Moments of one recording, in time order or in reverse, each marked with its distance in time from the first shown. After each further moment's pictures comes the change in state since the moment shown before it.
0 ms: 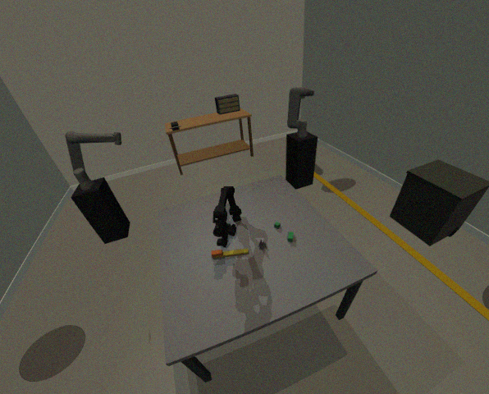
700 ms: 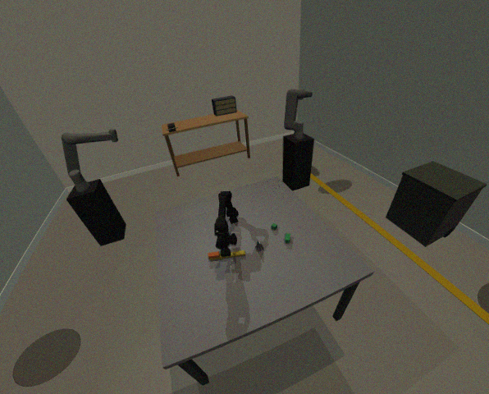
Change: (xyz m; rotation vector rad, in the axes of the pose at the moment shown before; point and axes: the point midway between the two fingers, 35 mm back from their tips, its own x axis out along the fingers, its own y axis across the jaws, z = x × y) arm 0.069 0.002 0.018 -0.169 -0.011 0.080
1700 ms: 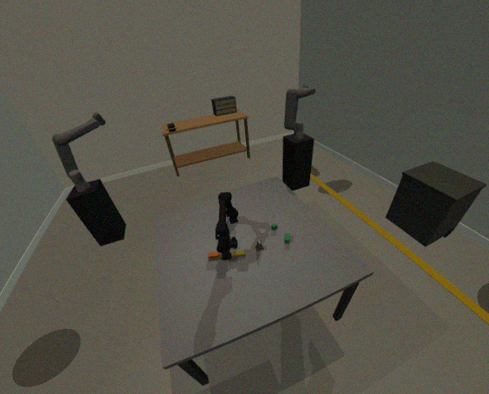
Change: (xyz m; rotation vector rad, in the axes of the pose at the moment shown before) arm 0.037 0.001 0.000 0.000 0.000 0.001
